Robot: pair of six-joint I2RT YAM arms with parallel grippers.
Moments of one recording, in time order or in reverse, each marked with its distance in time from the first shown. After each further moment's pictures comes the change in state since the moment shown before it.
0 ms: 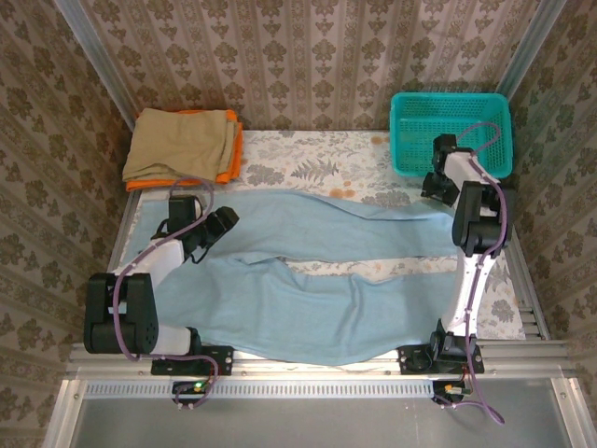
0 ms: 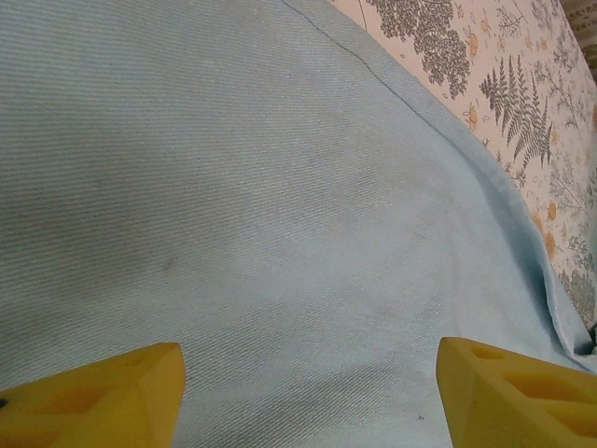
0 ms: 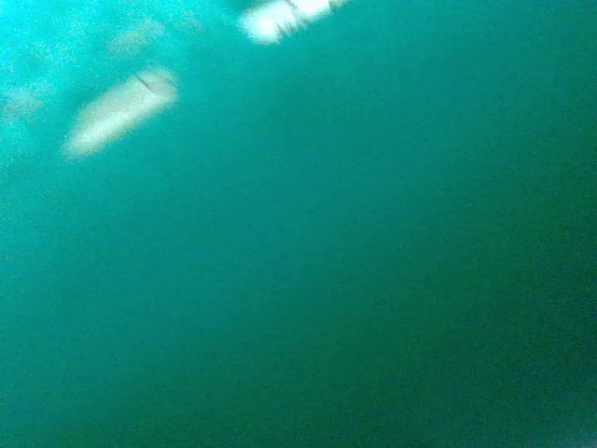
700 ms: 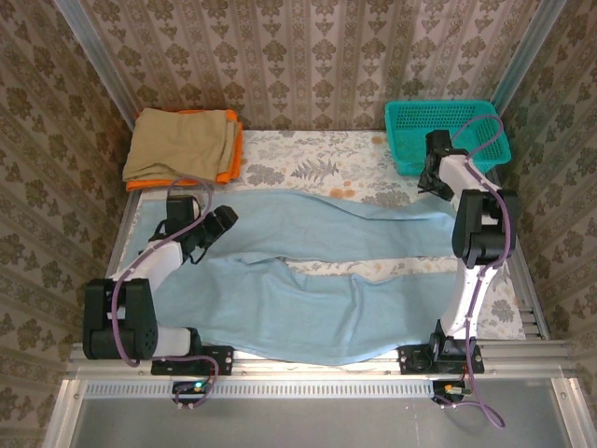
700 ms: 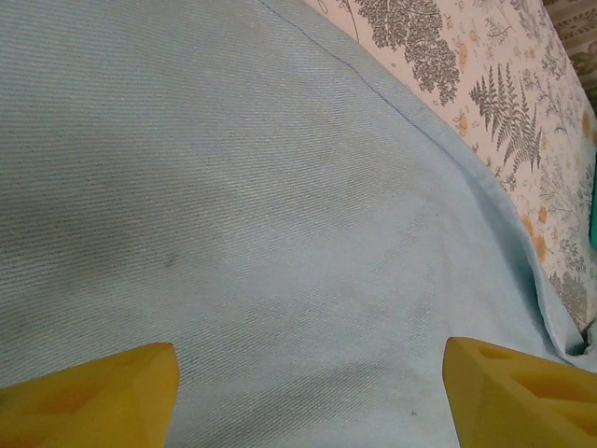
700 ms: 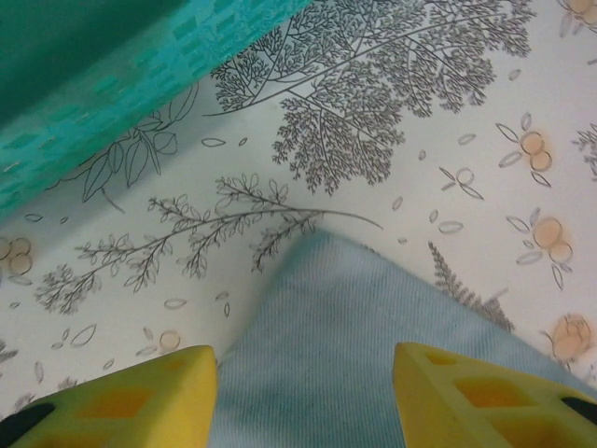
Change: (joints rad) left arm 0.007 -0.027 -0.006 -0.010 0.000 0.000; right arm 0.073 -0.124 -0.078 0.121 0.143 0.120
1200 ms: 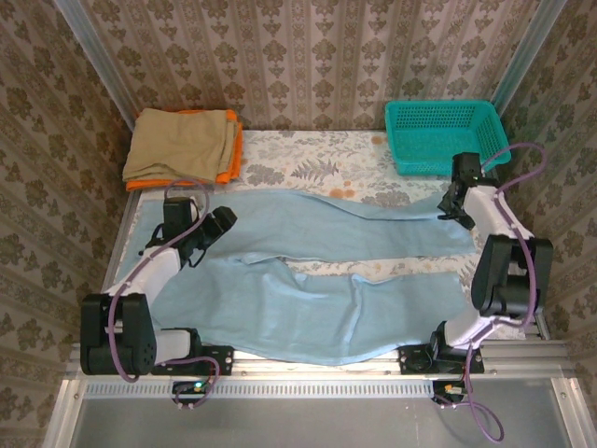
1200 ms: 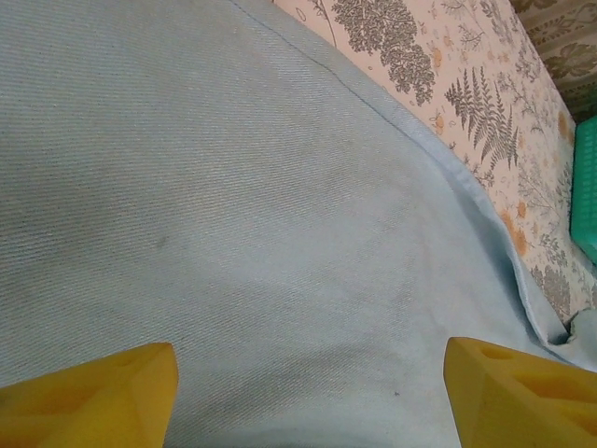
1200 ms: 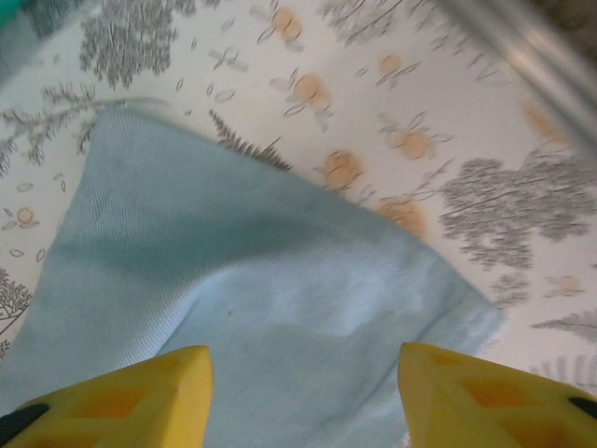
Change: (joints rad) left arm 0.000 -0.082 -0.025 -0.023 0.000 0.000; right arm -0.082 -0.415 -0.405 0.005 -0.048 0.082
